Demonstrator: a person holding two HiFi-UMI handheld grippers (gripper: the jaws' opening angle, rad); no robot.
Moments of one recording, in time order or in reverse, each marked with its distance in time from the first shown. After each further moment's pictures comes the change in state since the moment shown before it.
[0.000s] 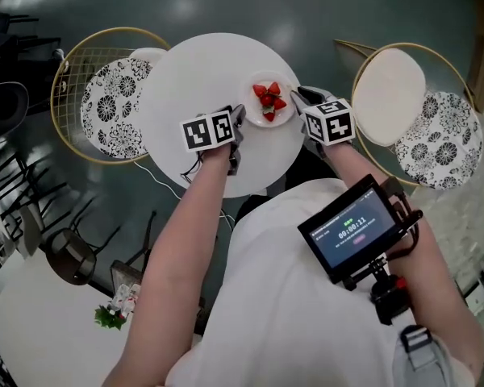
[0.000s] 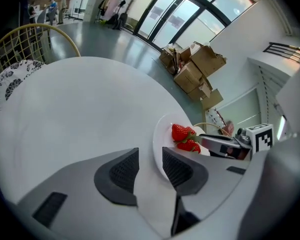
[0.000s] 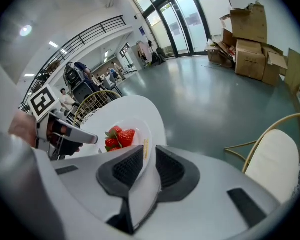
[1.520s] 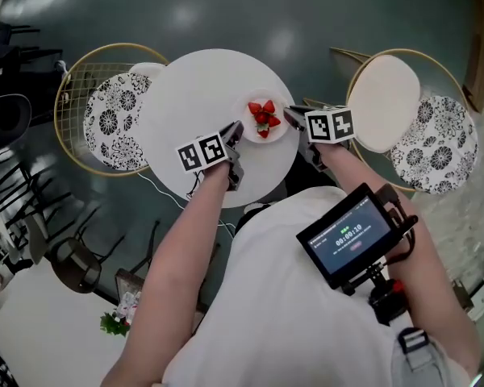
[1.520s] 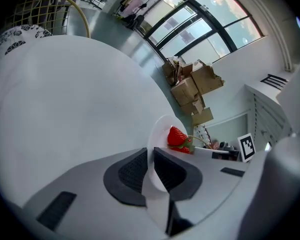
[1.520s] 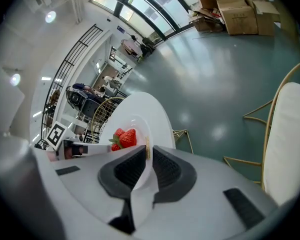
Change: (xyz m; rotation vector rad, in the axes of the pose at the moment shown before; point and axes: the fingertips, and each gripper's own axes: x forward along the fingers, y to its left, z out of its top) left arm 0.003 -0.011 -0.009 -0.187 -0.074 -0.172; right arm 0.000 0.015 -0.008 0.306 0.091 0.223
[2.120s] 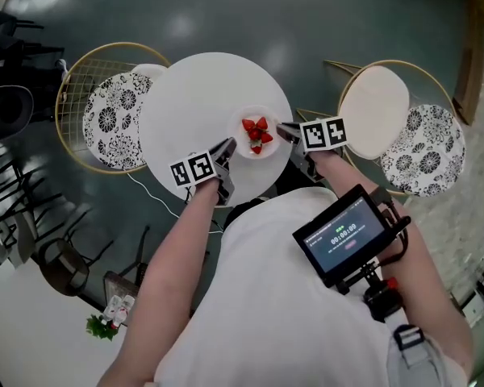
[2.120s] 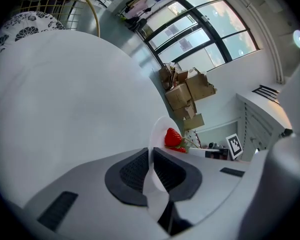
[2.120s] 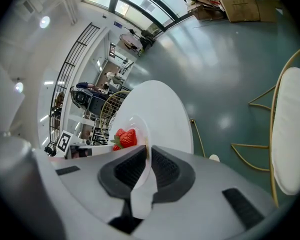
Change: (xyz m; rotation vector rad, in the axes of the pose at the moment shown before) left arm -0.020 0.011 -0.022 -0.057 -0.041 -0.098; right arm 0.005 0.010 -0.024 0.053 0.096 0.080
